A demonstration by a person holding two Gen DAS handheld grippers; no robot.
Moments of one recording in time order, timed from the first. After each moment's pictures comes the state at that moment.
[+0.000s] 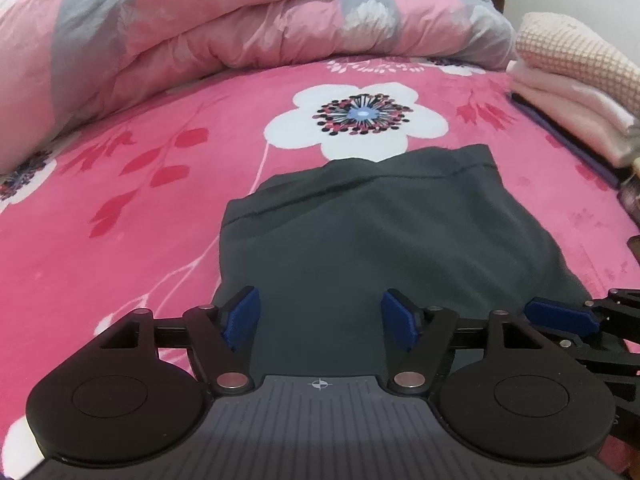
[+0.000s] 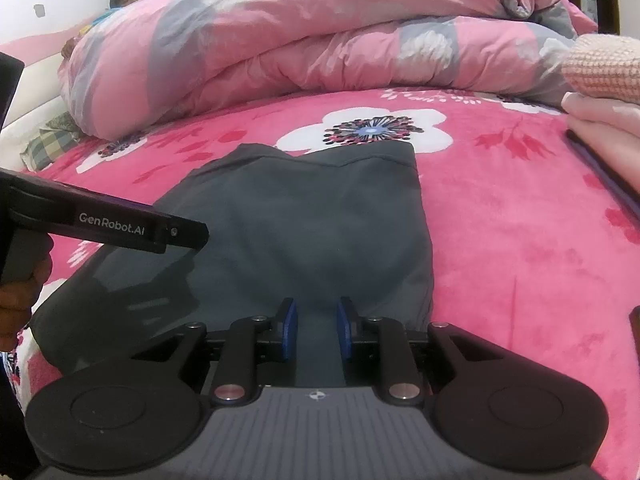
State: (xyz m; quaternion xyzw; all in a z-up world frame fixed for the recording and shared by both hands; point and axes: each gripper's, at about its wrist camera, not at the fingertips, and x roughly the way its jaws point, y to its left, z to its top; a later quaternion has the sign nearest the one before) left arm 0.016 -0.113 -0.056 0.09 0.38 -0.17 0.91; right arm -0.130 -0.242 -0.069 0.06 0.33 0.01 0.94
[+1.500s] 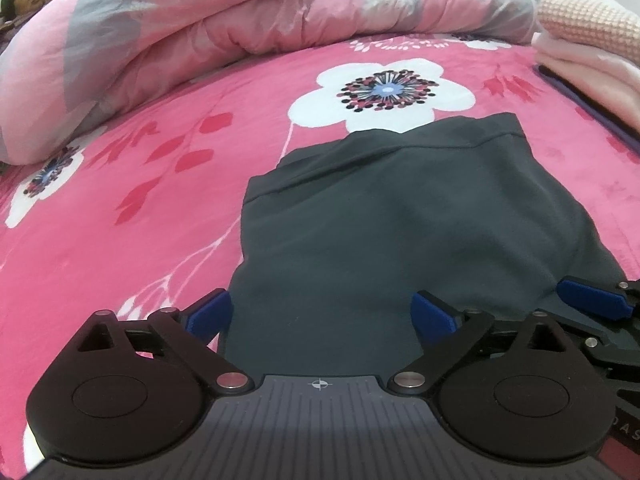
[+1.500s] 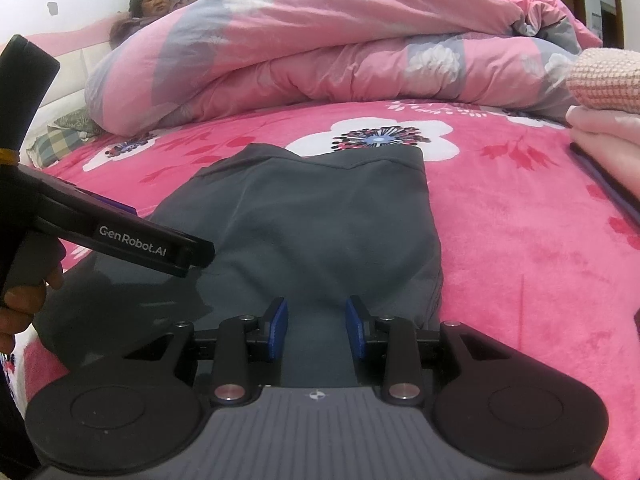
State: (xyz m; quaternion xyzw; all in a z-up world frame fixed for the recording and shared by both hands) left arm 0.011 -0.120 -0.066 0.12 0.39 -0.12 0.90; right arm -0.136 -0.236 -0.079 0.04 0.31 0.02 0.95
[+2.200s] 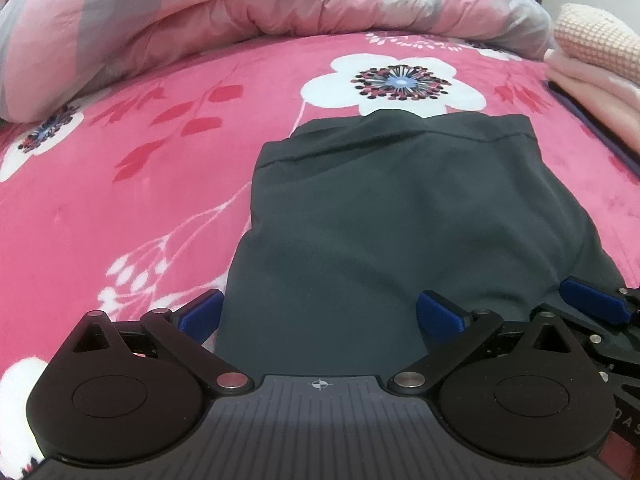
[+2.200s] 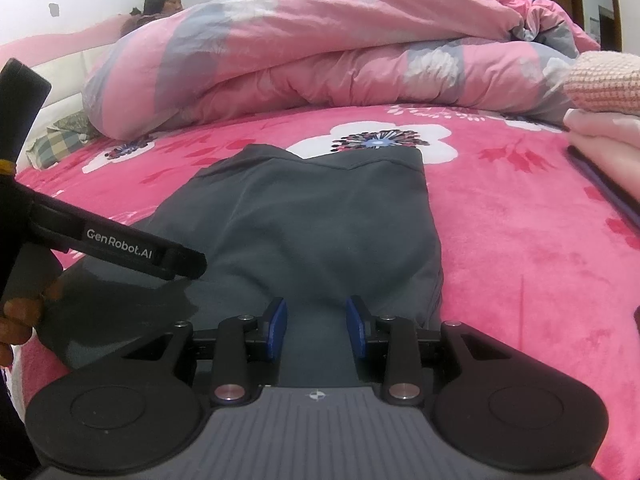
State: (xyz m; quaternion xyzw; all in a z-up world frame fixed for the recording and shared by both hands) left arm 0.008 -0.101 -0.078 0.07 0.41 -0.12 0.90; right arm -0.140 -0.235 -0.083 0.04 0.30 0.02 0.95
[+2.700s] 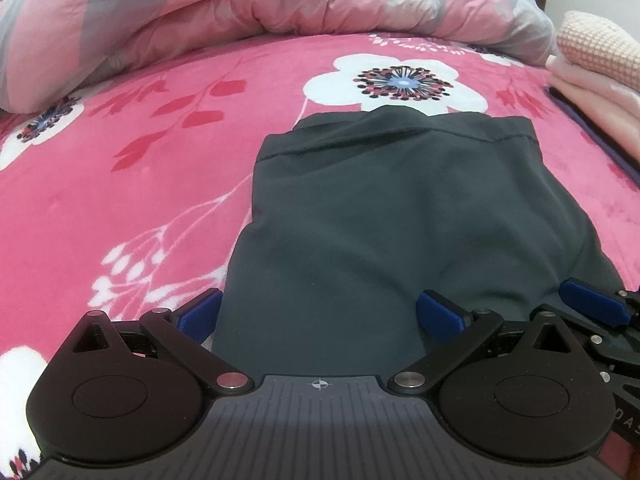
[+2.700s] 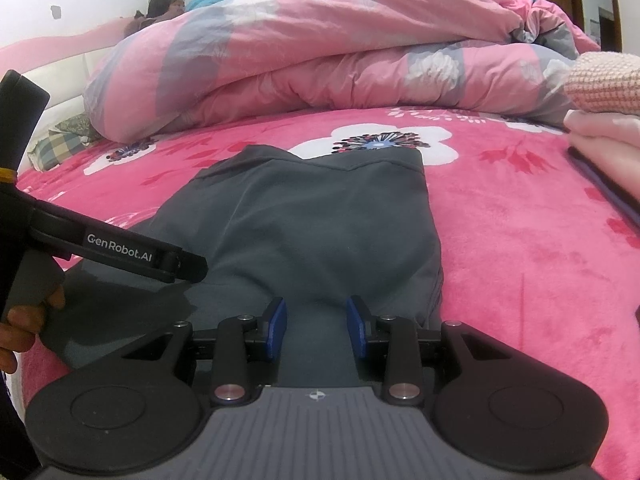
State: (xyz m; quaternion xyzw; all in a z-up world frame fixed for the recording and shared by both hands) left arm 0.008 -0.097 -0.082 0.05 0.41 -0.13 0.90; right arm -0.141 -0.236 -0.084 0.04 0.30 0.02 0.95
